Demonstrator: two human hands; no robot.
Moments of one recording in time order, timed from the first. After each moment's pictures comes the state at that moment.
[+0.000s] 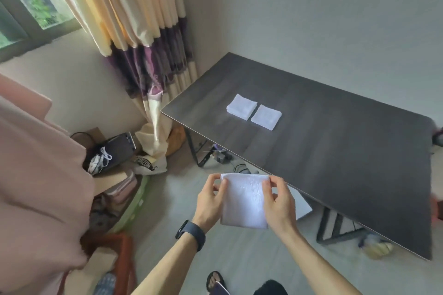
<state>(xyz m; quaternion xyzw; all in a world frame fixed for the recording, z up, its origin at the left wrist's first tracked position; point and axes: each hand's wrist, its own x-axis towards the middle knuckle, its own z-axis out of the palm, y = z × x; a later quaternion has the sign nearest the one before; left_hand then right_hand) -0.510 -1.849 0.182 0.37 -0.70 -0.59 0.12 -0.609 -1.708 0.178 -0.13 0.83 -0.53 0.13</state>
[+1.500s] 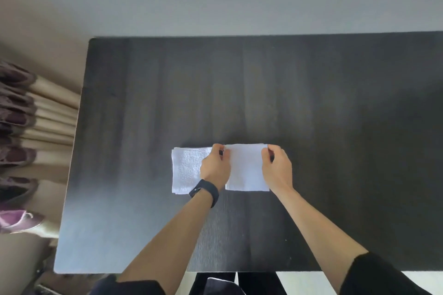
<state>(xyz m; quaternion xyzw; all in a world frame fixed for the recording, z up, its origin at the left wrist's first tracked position) -1.045 -2.084 -0.006 0.27 -0.84 -0.42 -0.22 -1.048 -1.919 -0.006 0.19 0.88 -0.41 0.15</state>
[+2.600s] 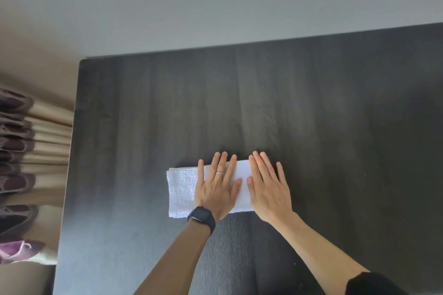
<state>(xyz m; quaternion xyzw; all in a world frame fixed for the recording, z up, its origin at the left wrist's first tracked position) -1.030 -2.090 -0.042 -0.09 -0.99 -0.05 -0.14 -1.031 -1.919 -0.049 -0.10 0.98 -0.09 0.12</state>
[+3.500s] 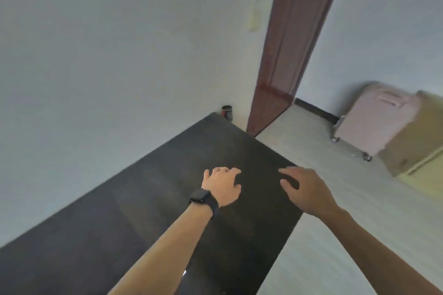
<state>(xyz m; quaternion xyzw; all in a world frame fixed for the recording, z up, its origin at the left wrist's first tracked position) -1.044 -1.832 0.247 -0.45 -0.87 -0.10 -0.19 -0.859 -1.663 0.252 0.32 0.93 -0.16 -0.07</state>
